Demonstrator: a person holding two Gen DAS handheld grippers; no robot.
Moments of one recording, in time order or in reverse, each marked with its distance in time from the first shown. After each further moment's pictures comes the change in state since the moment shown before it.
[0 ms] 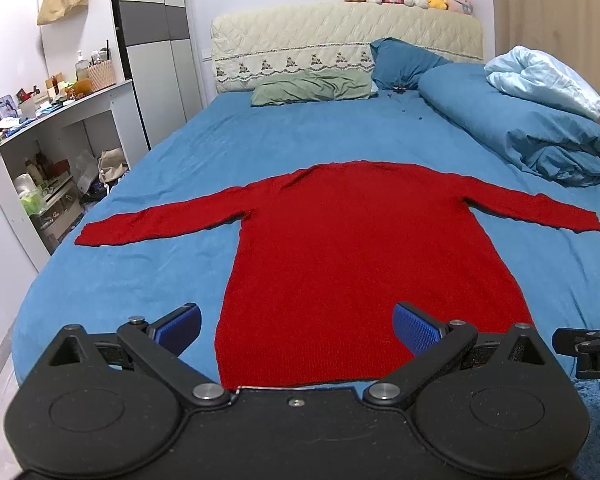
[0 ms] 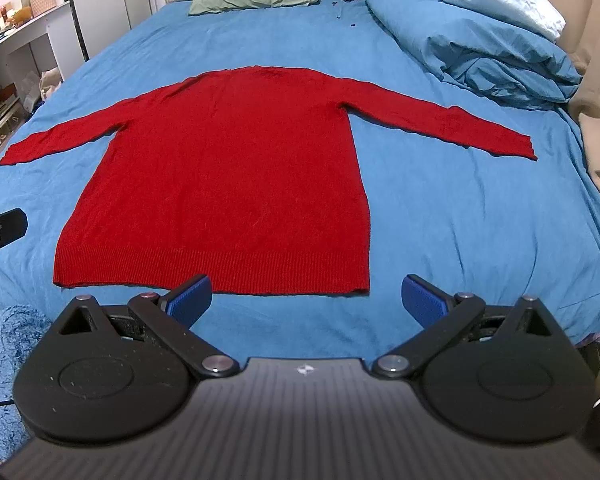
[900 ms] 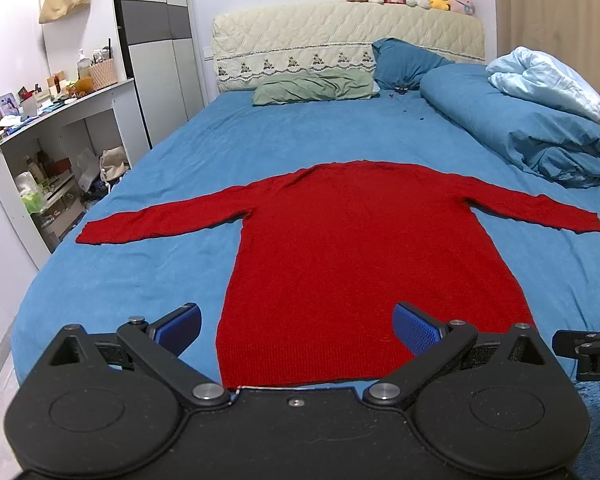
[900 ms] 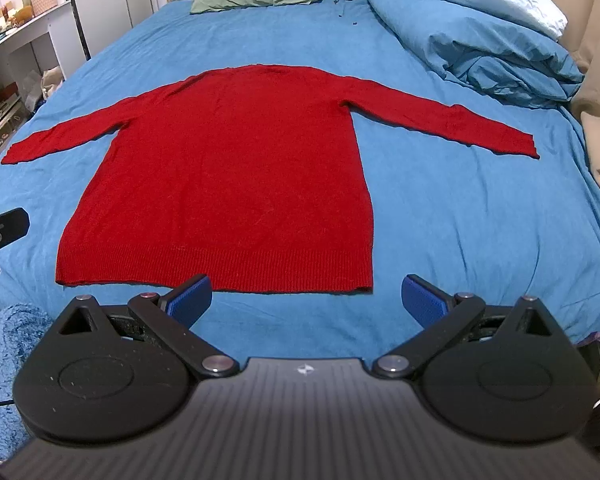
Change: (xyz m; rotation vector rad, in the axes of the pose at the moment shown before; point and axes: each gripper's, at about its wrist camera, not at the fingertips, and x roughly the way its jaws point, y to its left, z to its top) left arm 0.001 -0.001 0.001 -0.001 -0.001 0.004; right arm 0.003 0.000 -0.002 -0.003 0.002 0.007
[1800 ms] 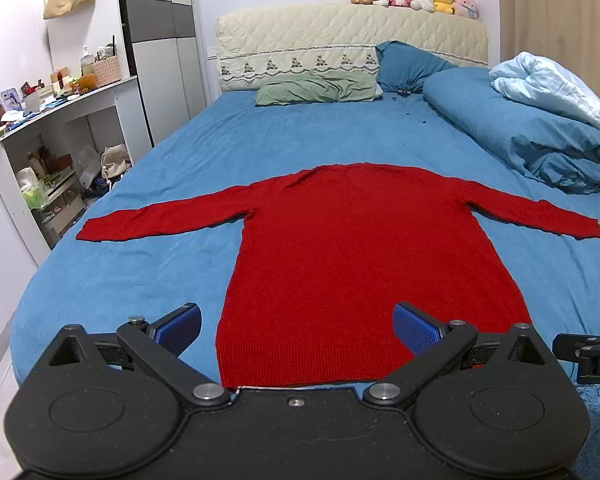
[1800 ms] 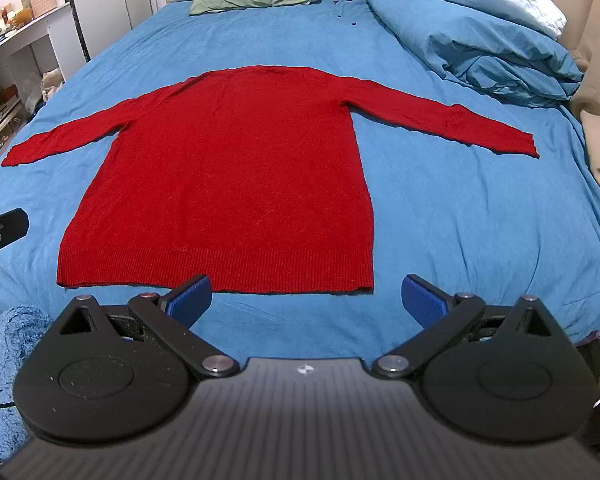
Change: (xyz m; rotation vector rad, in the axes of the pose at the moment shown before) left arm -0.002 0.003 0.000 -0.024 -0.001 -0.004; right arm -0.002 -0.003 0.003 0.009 0.001 0.002
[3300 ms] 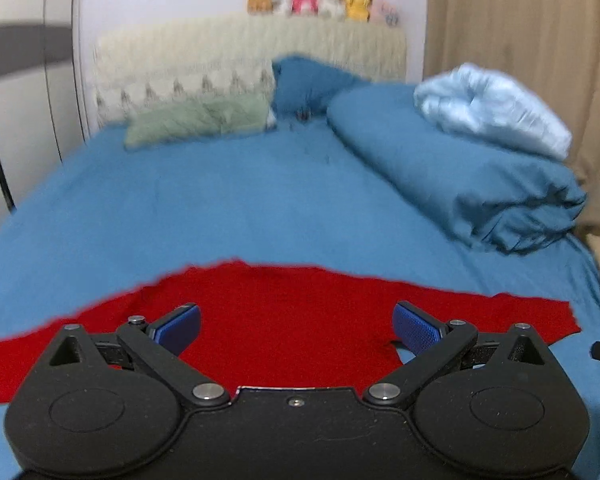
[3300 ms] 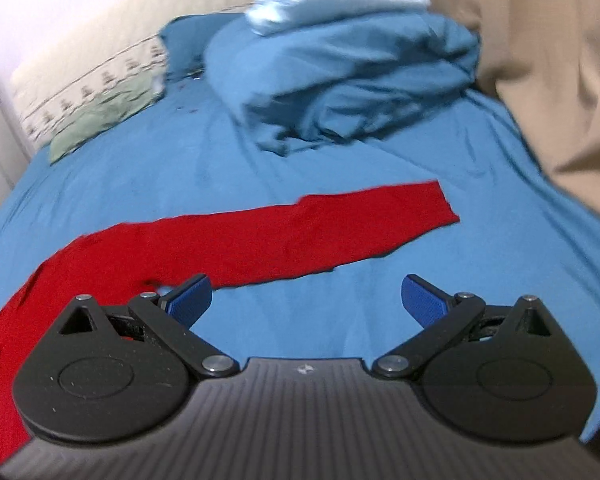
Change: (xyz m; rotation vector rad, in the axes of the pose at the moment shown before) left arm 0.250 -0.142 0.204 0.078 -0.022 -0.295; right arm 0.174 -0.272 0.151 0.444 -0.185 -0.129
